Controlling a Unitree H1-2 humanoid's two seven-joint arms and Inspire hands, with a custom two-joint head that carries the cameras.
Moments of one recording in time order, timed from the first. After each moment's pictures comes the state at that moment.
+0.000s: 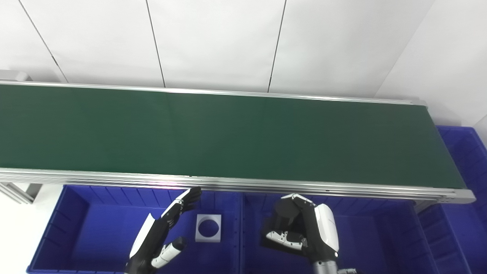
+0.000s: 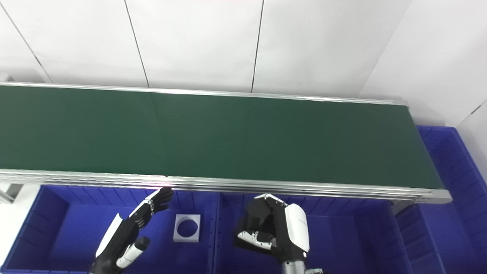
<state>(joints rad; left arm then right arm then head) 0.27 0.27 -0.42 0.01 0.07 -0.44 0.04 0.29 -0.04 0.25 0.06 -0.65 -0.14 -0.37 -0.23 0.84</state>
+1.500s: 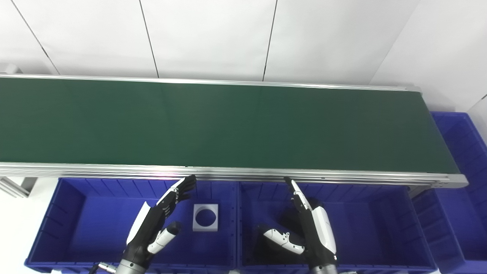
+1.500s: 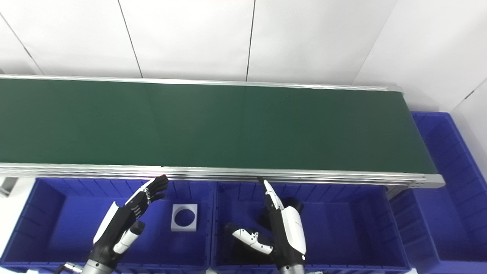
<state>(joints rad) 0.25 0.22 -0.33 0.06 0.05 -0.44 -0.08 0.39 -0.07 0.28 -0.01 -0.53 -0.24 -0.32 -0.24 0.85</state>
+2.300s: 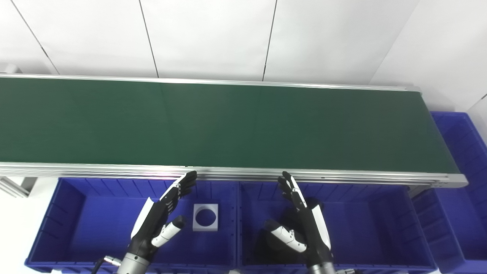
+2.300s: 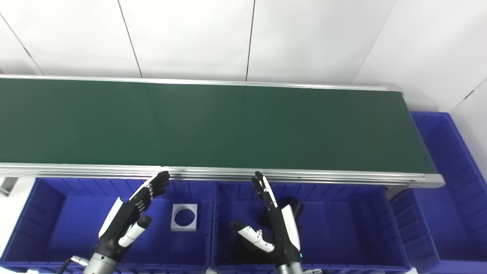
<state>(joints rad) 0.23 0.18 -0.31 0.12 0.05 -0.44 -0.11 0.36 -0.07 0.25 0.06 -0.32 -0.39 -0.22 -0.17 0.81</state>
